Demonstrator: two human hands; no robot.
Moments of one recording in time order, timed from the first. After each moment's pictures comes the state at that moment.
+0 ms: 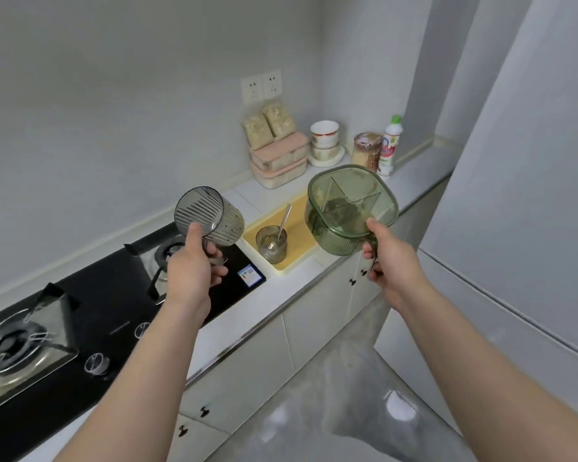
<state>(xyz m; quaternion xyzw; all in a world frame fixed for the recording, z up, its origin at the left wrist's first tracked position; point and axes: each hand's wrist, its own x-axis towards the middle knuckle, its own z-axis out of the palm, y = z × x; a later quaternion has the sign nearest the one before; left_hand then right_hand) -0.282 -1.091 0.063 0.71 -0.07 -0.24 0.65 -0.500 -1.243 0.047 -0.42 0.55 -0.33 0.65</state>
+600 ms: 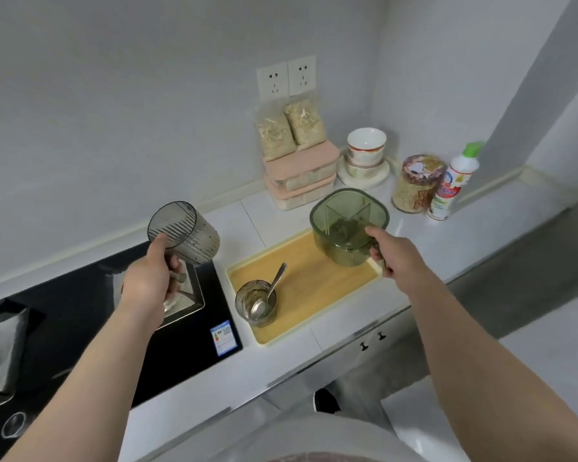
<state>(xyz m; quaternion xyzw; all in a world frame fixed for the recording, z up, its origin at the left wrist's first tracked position) -0.158 -1.264 0.024 0.77 0.06 -0.21 0.60 -0.377 -1.558 -0.029 -0.55 0.56 -0.13 0.61</state>
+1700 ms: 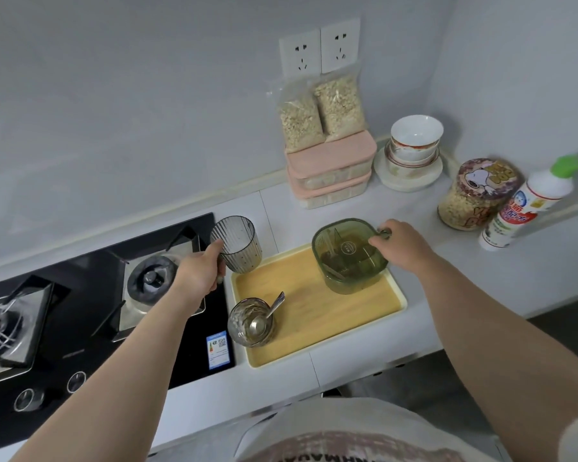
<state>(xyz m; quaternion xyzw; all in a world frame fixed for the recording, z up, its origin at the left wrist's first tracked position) -0.123 -1.364 -0.040 0.88 0.00 -0.23 0.42 -0.285 -1.692 -0.108 -0.86 0.37 0.03 0.36</state>
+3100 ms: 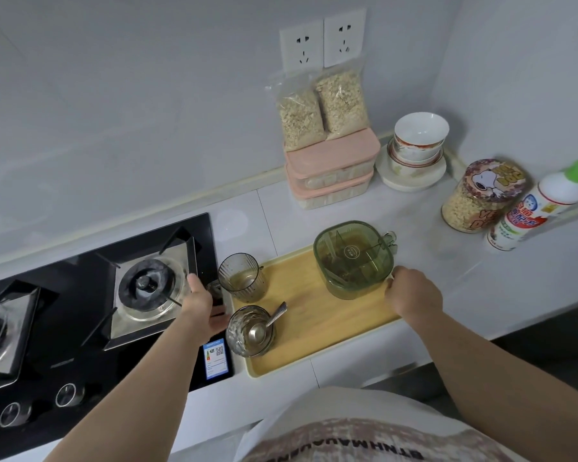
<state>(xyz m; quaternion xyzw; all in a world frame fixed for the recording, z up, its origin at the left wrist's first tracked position) -0.114 -1.350 -0.114 0.73 0.33 -0.32 0.51 -0.318 -1.655 -0.171 -0.87 0.45 0.08 0.17</state>
